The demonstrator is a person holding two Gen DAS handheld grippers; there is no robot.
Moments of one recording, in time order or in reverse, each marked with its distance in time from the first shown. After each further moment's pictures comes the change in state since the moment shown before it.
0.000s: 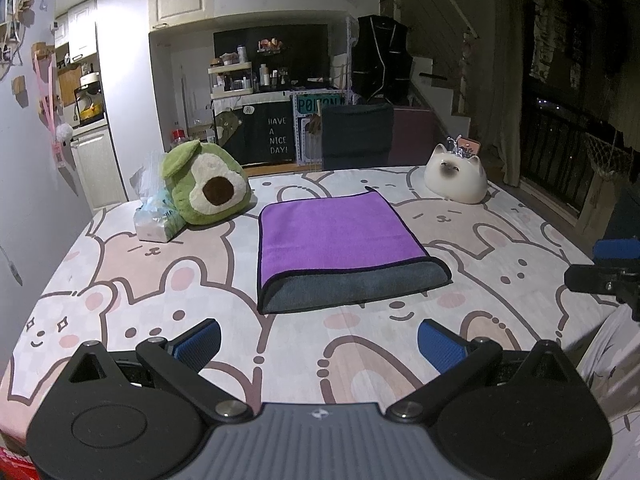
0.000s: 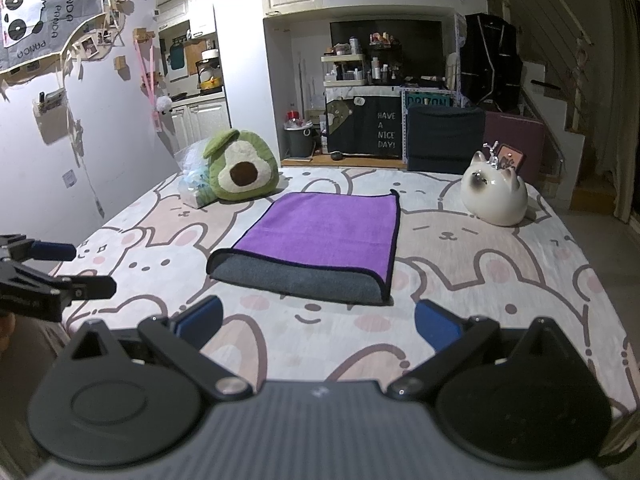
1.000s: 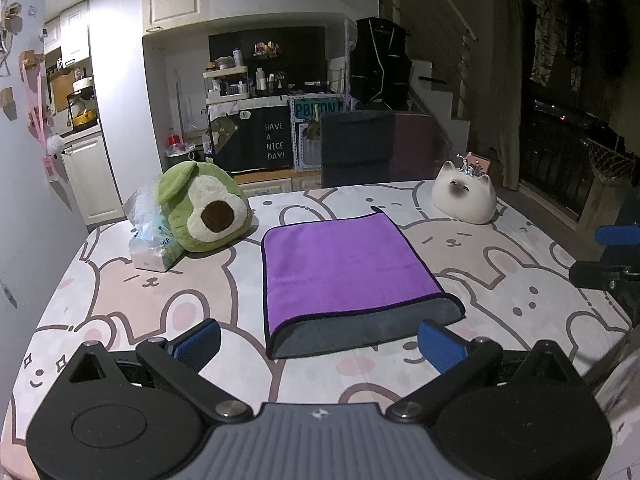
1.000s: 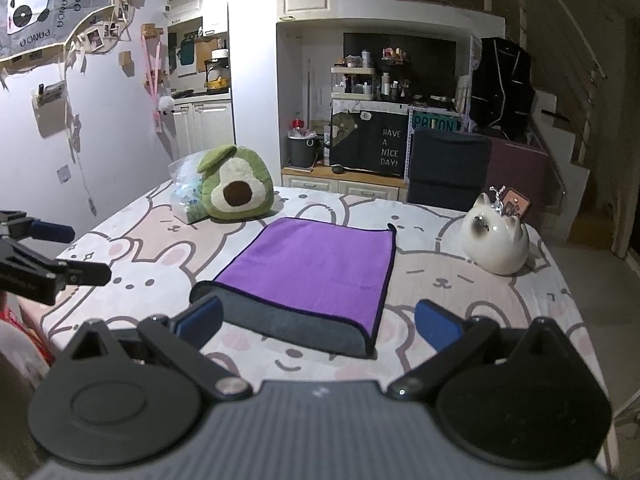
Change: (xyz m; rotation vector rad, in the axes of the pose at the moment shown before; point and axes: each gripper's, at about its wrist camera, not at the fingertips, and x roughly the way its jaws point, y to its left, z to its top) left arm 0.032 0.025 0.059 0.007 0.001 -0.016; right arm 0.024 -0.011 0.035 -0.093 -0.028 -0.012
